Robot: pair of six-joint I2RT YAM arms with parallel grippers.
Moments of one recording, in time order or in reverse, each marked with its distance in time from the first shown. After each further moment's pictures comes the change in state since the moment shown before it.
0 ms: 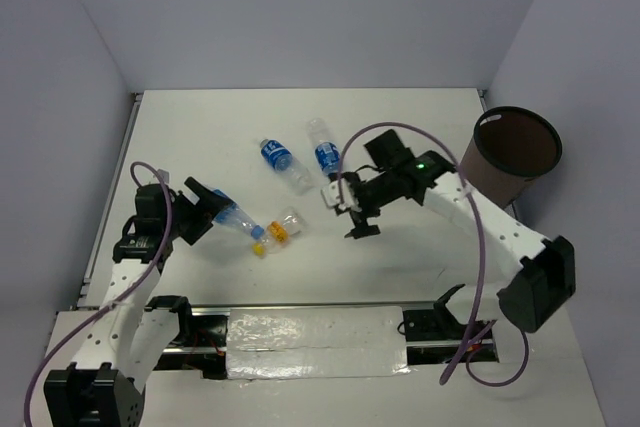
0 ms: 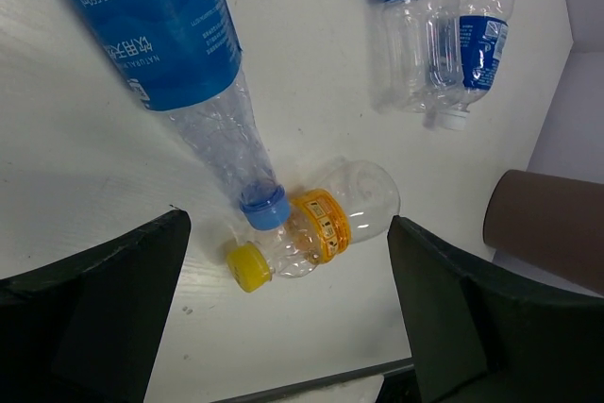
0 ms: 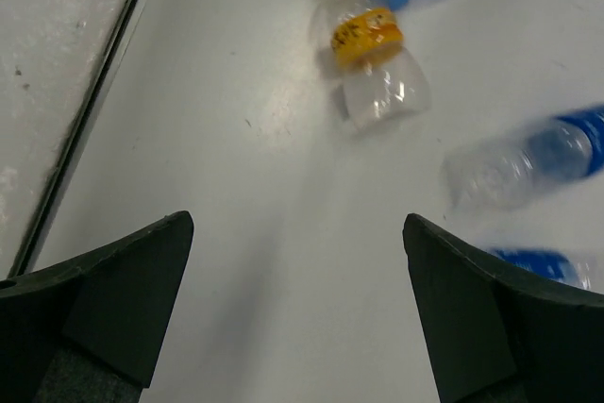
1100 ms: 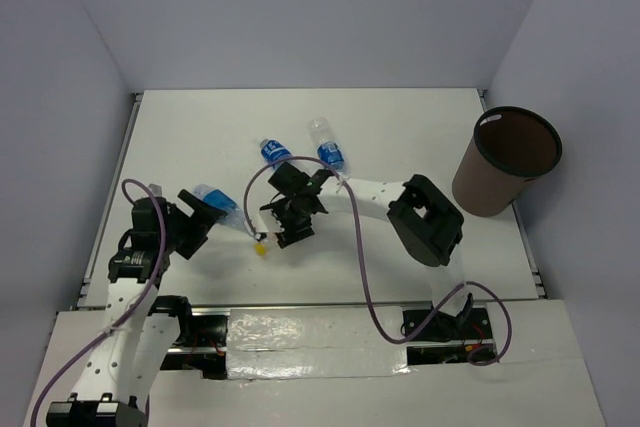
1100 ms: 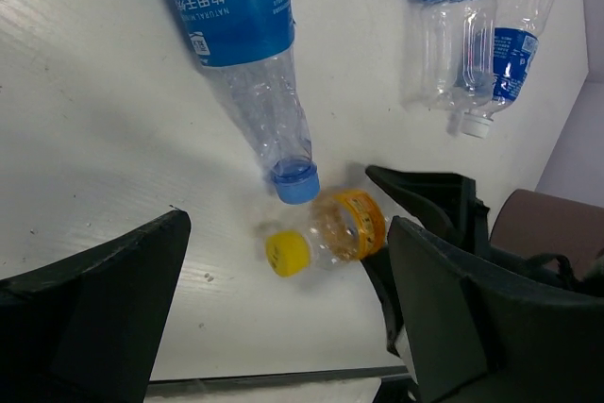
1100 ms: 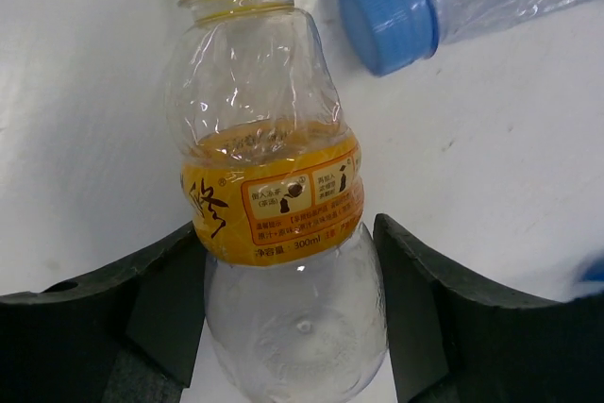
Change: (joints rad) left arm 0.000 -0.164 -0.021 -0.179 -0.072 -0.053; right arm 0.390 0.724 0.251 0.348 0.446 0.050
